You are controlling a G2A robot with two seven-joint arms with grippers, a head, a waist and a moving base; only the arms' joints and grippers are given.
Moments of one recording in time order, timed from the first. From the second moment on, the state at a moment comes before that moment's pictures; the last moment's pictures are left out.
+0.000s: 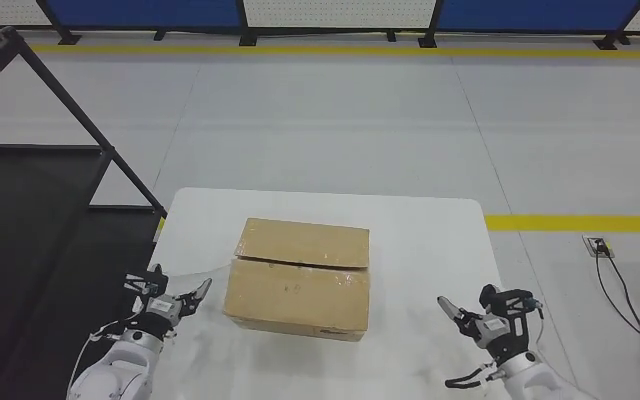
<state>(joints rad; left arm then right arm) 1.47 -1.16 -1.67 -1.71 1.34 -0.24 -0.08 -1.56 -1.18 1.62 -1.86 -1.00 -0.24 0.18</state>
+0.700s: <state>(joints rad) 1.46 -1.16 -1.60 -1.69 1.39 -0.31 -0.05 -1.43 -1.18 1.59 -1.77 -0.78 -0.30 0.33</state>
